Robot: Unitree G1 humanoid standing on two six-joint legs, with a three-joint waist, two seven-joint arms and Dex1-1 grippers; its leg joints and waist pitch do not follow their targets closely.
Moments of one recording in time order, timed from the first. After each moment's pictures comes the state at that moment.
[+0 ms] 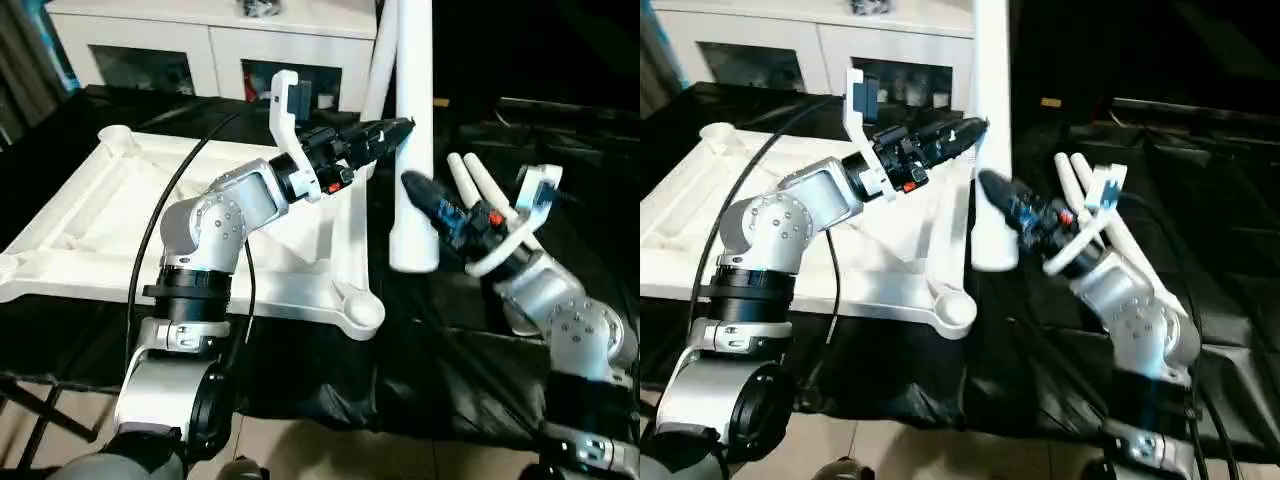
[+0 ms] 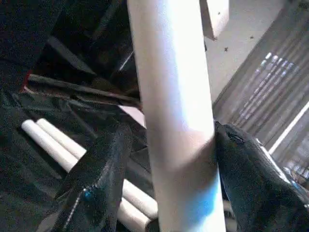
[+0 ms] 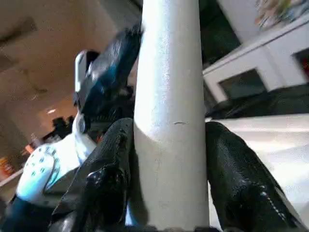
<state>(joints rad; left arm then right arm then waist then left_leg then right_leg) -0.87 0.03 0.17 0.29 -0.62 0.82 -0.66 -0.39 -0.16 -0.32 0.00 0.78 0.81 0.85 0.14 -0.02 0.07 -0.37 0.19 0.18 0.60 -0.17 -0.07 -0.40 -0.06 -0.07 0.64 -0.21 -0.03</state>
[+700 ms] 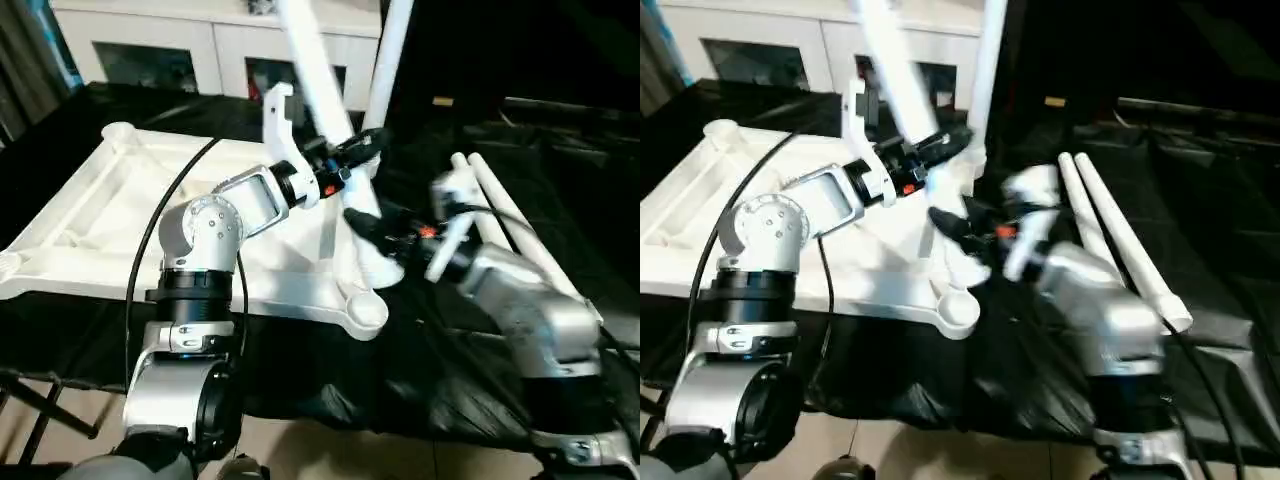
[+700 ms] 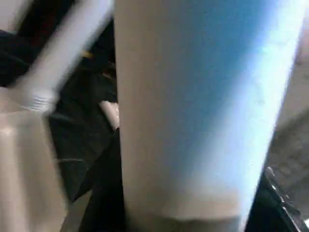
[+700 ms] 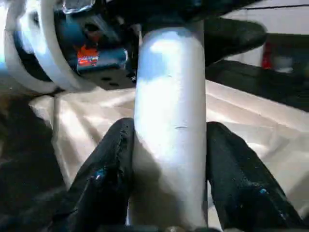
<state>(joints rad) -0.87 -0.03 0.26 0.32 -0.59 0.84 -0.32 -0.45 -0.18 0.04 -0.01 0.33 0.51 0.64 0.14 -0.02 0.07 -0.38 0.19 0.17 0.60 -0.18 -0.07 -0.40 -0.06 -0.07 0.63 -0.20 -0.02</state>
